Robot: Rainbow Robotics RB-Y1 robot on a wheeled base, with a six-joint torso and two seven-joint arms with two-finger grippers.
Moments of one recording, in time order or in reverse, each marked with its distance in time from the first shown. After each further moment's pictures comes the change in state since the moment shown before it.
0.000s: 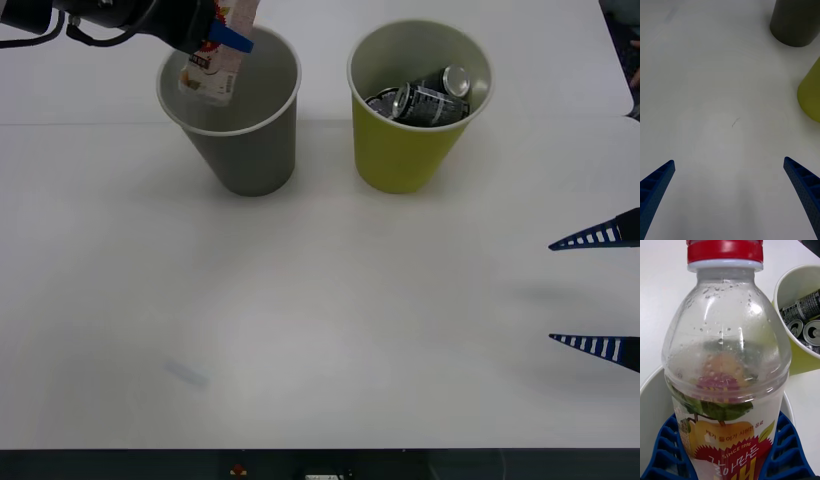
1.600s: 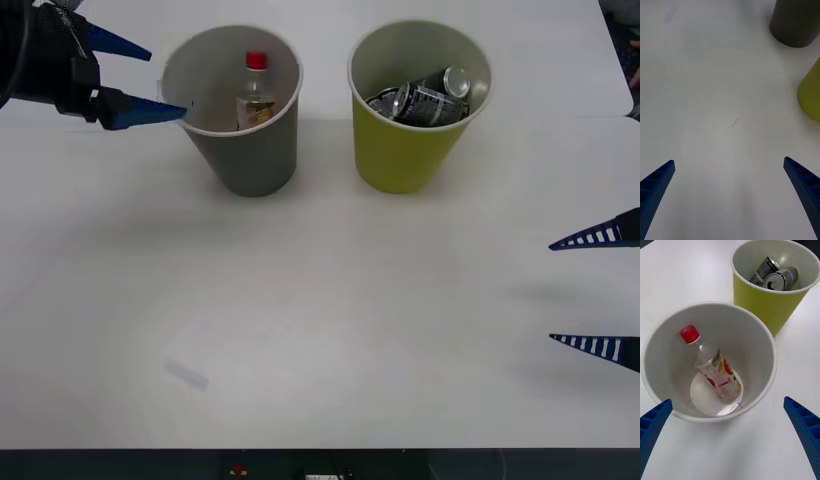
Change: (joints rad) right arm 0.000 0.000 0.000 0.000 0.000 0.000 0.000; left arm 0.397 0.273 0.187 -0.193 0.461 0.047 -0.522
